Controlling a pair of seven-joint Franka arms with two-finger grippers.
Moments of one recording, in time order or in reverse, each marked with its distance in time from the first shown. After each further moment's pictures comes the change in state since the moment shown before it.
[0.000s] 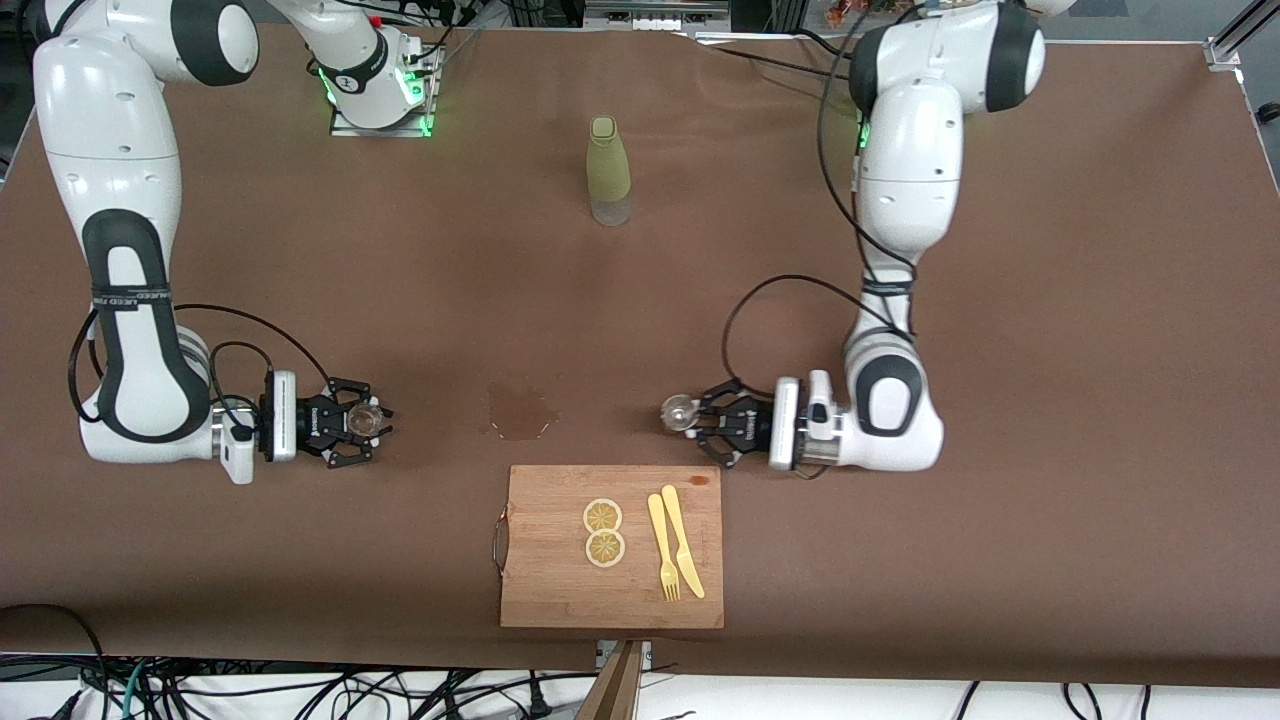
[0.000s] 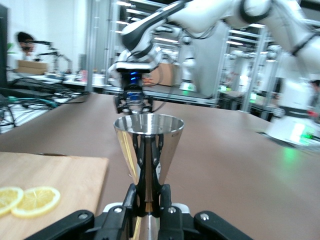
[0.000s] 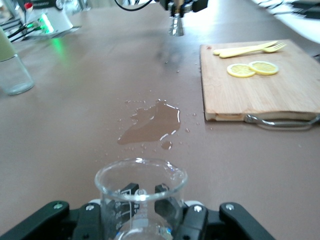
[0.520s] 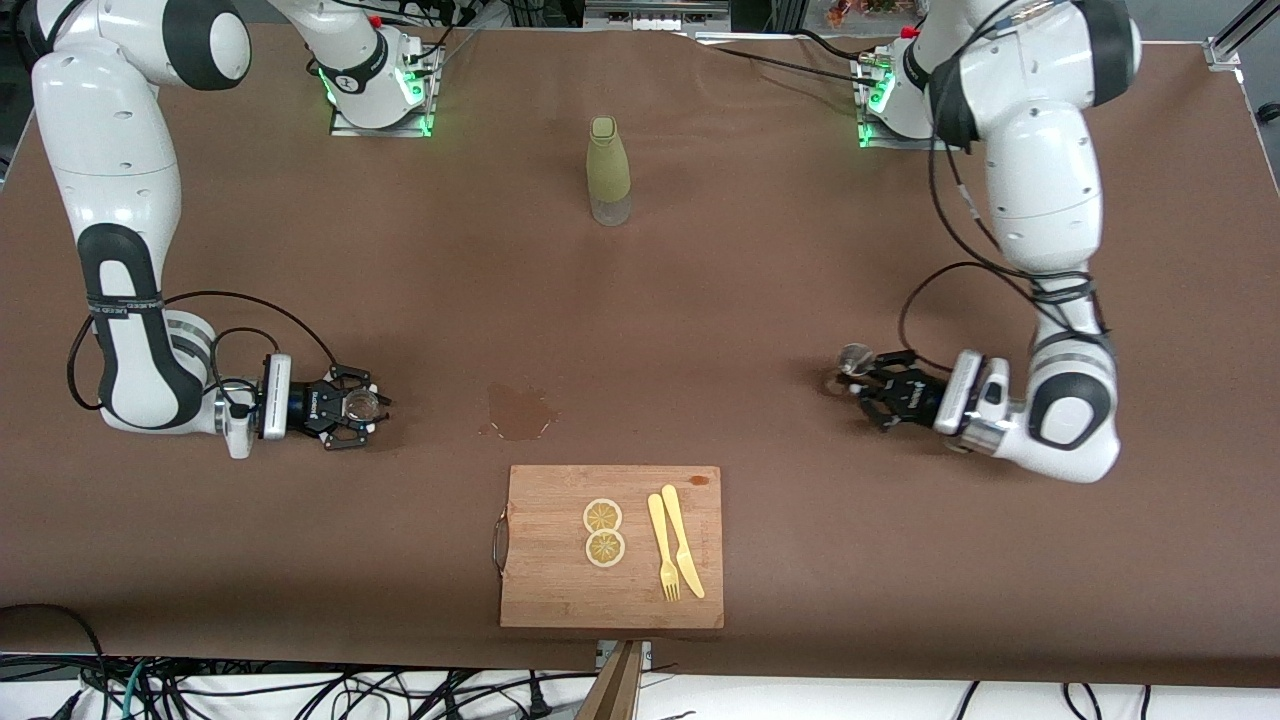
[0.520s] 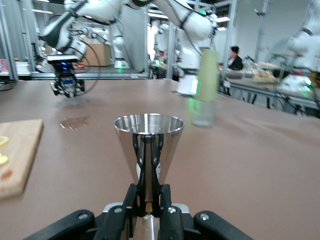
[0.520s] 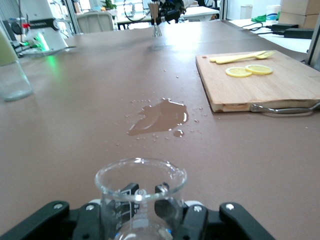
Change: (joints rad) left arm 0.294 -0.027 0.110 -0.067 0.505 -0.394 0.425; right arm -0.014 0.001 -0.044 -0.103 0.102 -0.055 -0.113
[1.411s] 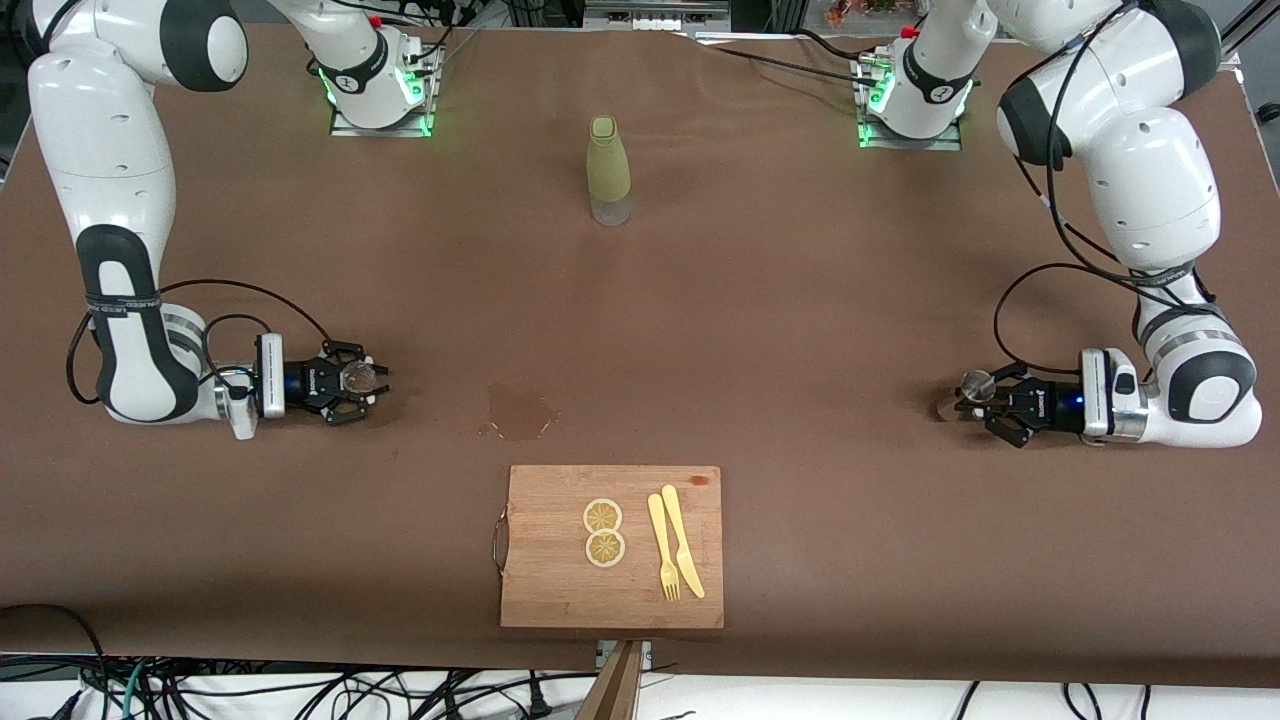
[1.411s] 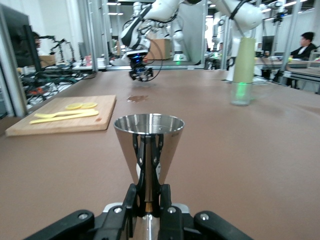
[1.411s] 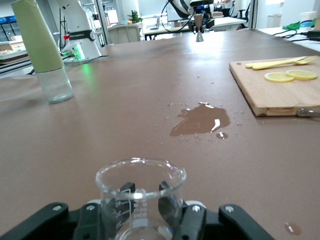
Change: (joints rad) left arm 0.223 0.028 0.008 0.011 -0.103 0.080 -0.026; right arm 0.000 0.000 -0.035 -0.042 -0.051 -0.106 -0.070
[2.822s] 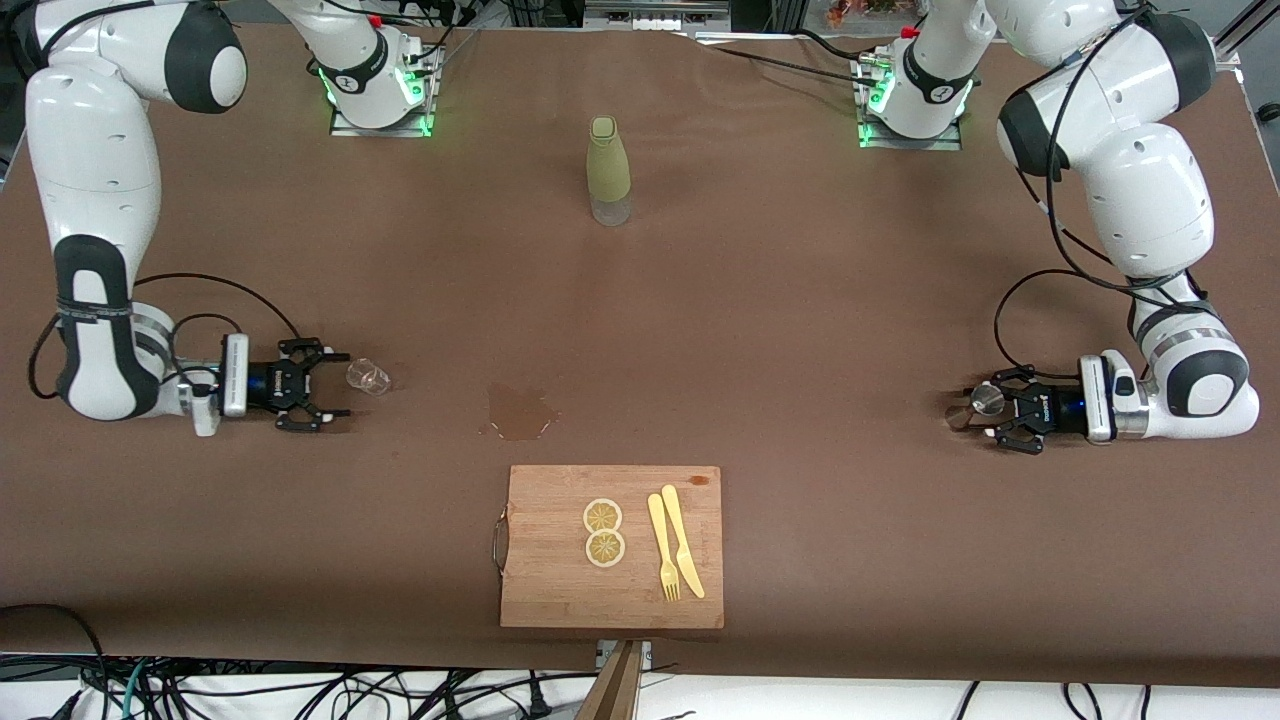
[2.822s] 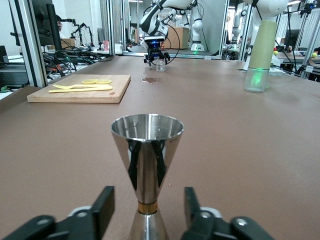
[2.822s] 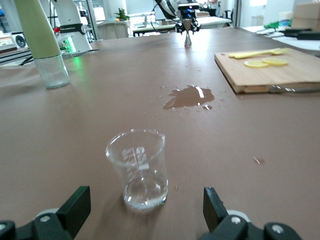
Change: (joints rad) left arm 0.022 0.049 0.019 -0.005 -0.023 0.036 -0.009; right arm -0.002 0.065 -0.160 0.067 0.063 -0.095 -0.032
